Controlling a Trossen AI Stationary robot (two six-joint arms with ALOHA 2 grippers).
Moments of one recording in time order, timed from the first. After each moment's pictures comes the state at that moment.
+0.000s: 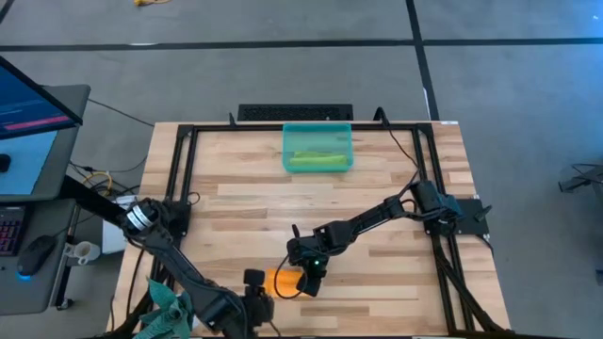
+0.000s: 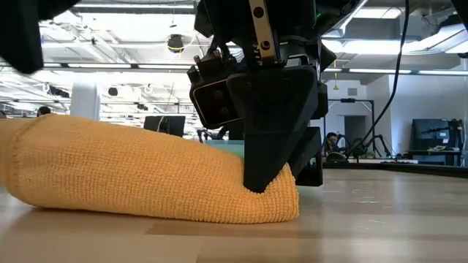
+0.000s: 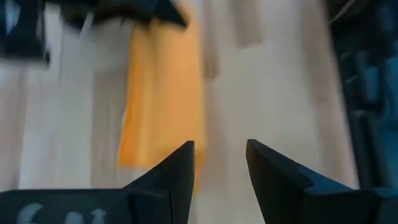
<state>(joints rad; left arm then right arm) -0.83 1.97 1.47 -0.78 -0.48 -0.67 0.31 2.21 1.40 -0.26 -0.60 0.78</state>
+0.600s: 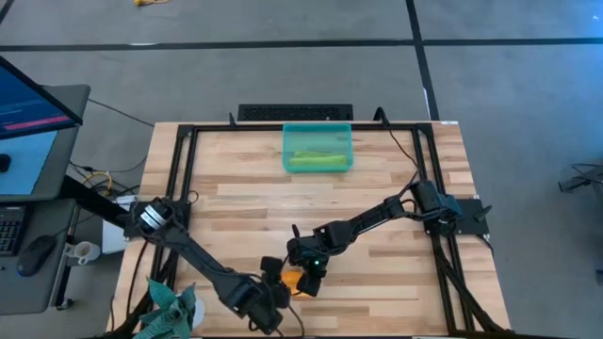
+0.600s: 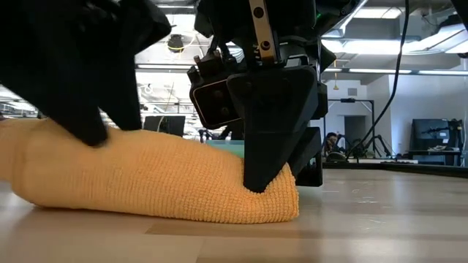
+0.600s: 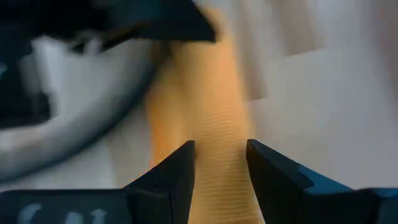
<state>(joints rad) -0.69 2.03 1.47 -0.69 -0.43 -0.43 0.31 2.21 1.40 -0.25 -0.61 0.78</state>
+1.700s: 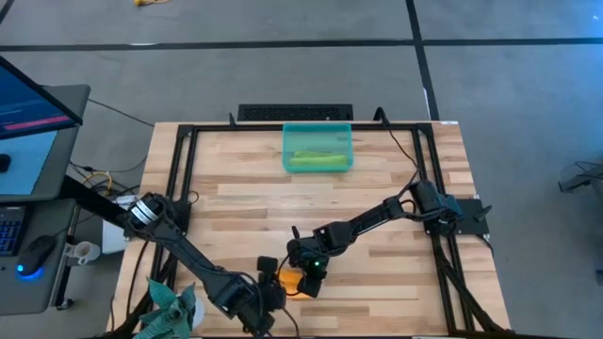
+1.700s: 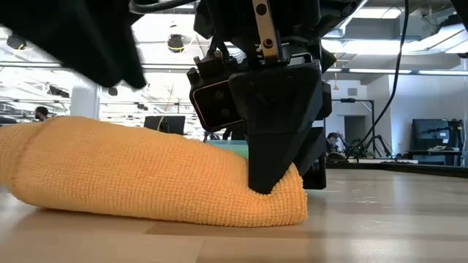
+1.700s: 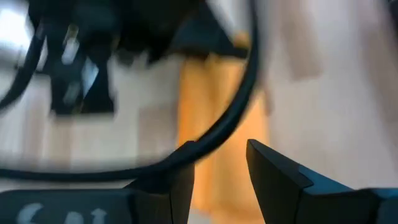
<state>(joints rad) -0.73 1.96 1.43 -0.68 -0.53 -0.49 0.31 2.21 1.40 -0.25 -0.63 0.79</state>
